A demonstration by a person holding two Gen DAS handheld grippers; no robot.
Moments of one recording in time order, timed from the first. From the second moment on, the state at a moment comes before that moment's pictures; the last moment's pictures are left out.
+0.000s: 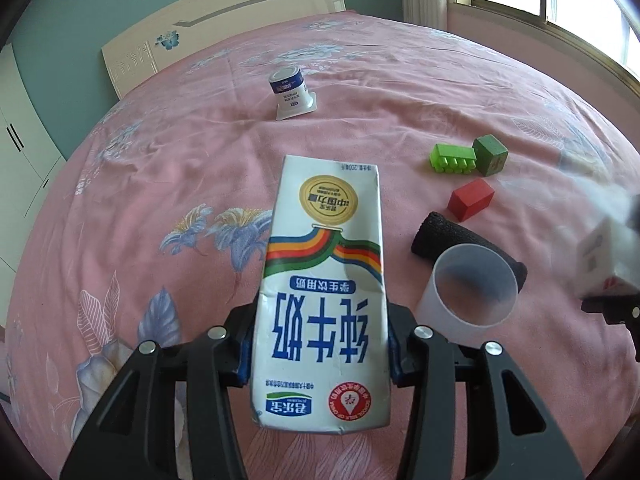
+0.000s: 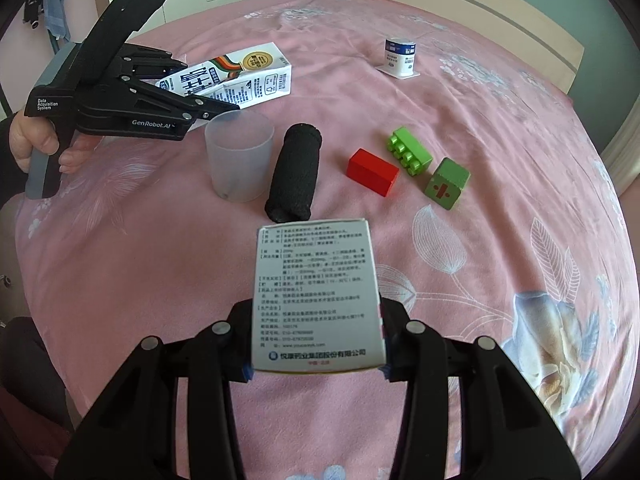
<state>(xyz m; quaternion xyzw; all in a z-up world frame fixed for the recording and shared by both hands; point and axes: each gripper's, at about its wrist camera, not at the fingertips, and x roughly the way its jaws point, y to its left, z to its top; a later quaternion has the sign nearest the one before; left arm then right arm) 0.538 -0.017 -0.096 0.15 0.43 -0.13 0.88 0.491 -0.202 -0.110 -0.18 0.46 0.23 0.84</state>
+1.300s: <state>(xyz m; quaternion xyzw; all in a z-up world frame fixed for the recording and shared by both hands) 0.213 -0.021 0.197 0.16 0.21 -0.10 0.96 0.193 -0.192 0.187 -0.20 0.26 0.17 0.93</state>
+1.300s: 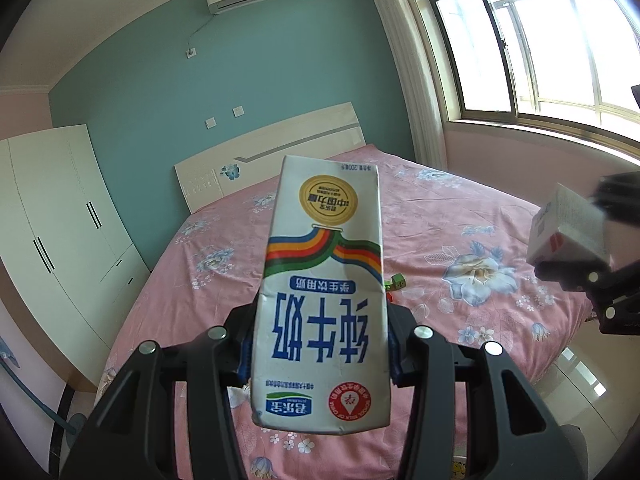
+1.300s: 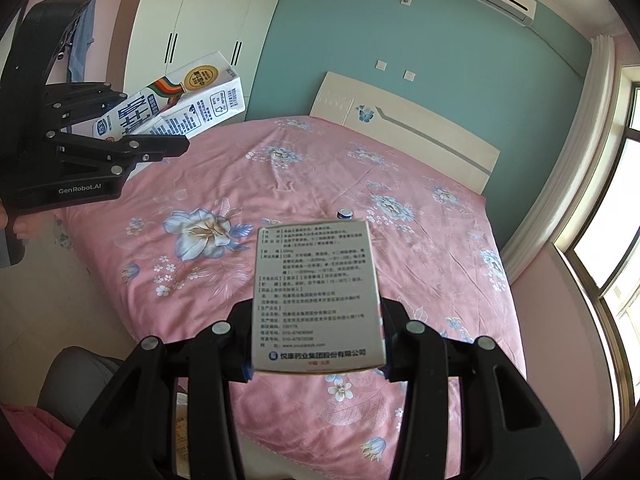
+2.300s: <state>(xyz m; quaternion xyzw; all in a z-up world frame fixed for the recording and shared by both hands) 0.184 0.017 -0.014 0.14 0.46 -0.13 0.87 0.186 -0.170 -0.001 -0.16 0.44 0.23 0.85</state>
